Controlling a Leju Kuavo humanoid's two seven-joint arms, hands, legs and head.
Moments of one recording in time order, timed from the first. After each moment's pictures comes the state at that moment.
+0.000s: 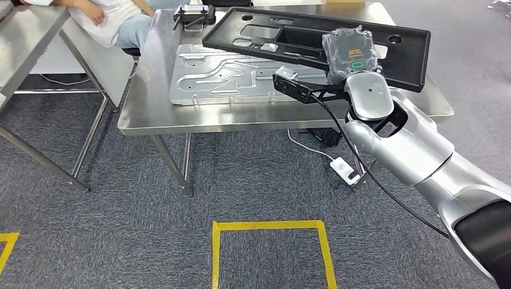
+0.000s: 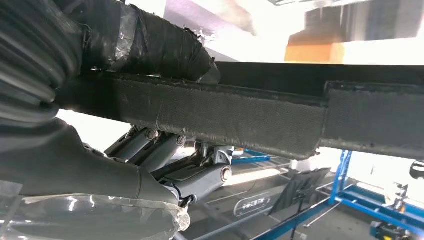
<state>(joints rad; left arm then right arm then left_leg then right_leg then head) -0.12 0.15 -1.21 -0.20 1.05 0.38 0.30 -1.15 -0.35 1.03 -1.13 0.91 0.11 0.48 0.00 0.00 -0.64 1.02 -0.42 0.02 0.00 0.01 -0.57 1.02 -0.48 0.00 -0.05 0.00</state>
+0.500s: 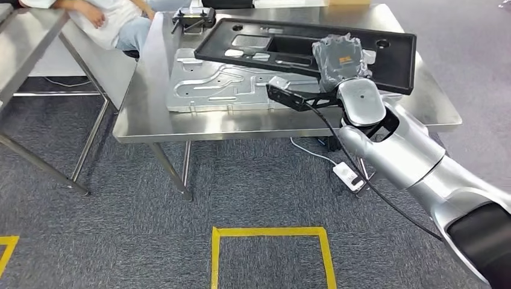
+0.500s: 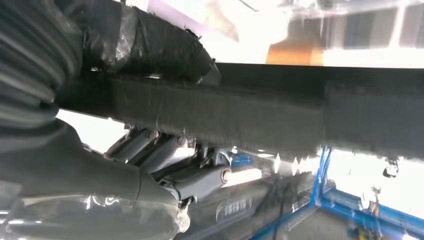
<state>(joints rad) -0.13 0.14 -1.20 -0.20 1.04 0.37 0.31 -1.12 -0.32 1.03 -1.10 0.94 0.09 0.42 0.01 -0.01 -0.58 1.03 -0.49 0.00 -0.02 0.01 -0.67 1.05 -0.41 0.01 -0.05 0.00</state>
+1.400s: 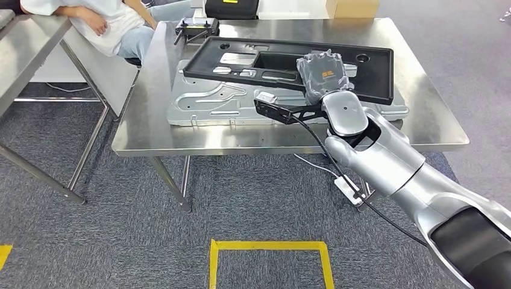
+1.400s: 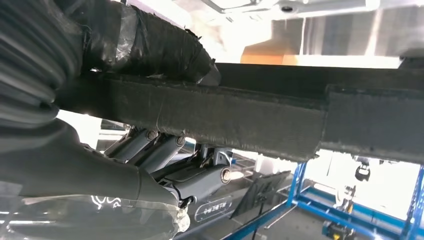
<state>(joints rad) -0.12 0.14 -1.21 -0.20 1.03 0.38 0.31 -1.09 -0.26 1.04 -1.04 0.95 0.07 0.39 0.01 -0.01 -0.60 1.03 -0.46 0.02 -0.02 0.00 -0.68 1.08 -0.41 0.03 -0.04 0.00</state>
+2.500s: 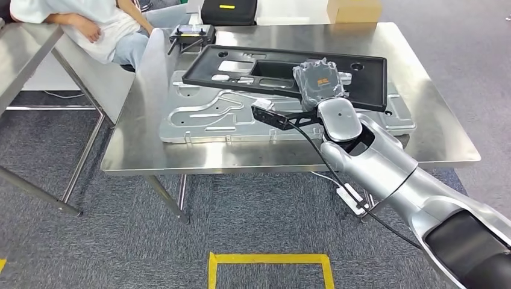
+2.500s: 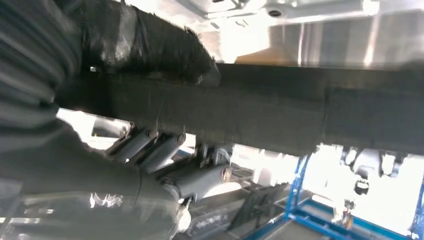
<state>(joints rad) -0.12 0.14 -1.21 -0.20 1.01 0.38 0.31 -1.06 -0.23 1.04 -1.01 0.95 0.06 0.39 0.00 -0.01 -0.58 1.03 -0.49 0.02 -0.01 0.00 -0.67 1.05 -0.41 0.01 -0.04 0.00</state>
